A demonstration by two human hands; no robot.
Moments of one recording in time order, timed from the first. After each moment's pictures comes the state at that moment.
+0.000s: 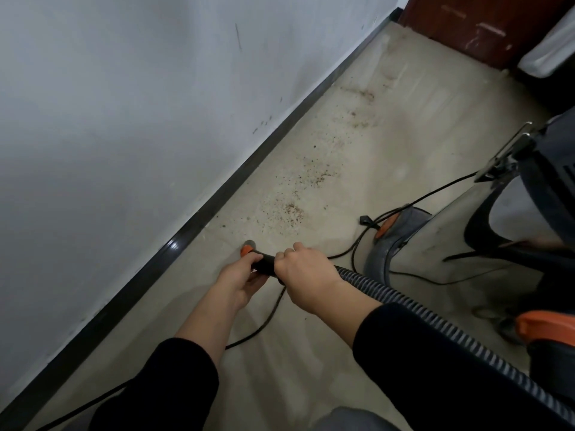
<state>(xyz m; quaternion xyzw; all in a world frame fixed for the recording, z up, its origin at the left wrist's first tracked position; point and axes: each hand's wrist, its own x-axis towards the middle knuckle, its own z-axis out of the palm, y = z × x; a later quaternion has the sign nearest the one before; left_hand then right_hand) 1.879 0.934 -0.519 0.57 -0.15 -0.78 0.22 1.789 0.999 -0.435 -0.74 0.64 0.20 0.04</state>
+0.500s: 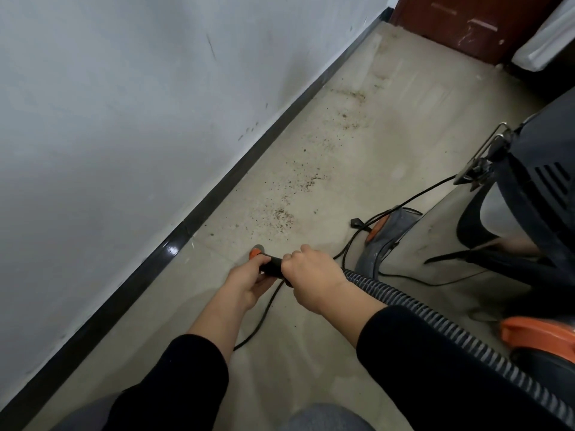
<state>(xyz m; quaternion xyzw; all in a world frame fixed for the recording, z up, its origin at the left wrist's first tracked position) 1.832 0.940 -0.520 0.56 -0.18 -0.78 0.21 1.745 1.008 -0.432 -0.72 0.67 0.20 0.06</state>
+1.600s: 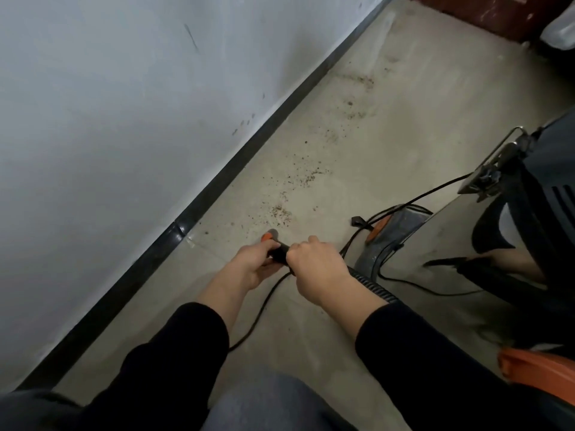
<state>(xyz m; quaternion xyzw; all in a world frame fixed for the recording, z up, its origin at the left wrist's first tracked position) 1.782 0.904 -0.529 0.57 -0.24 -0.77 0.15 1.704 0.988 -0.434 -0.70 0.69 0.18 0.07</state>
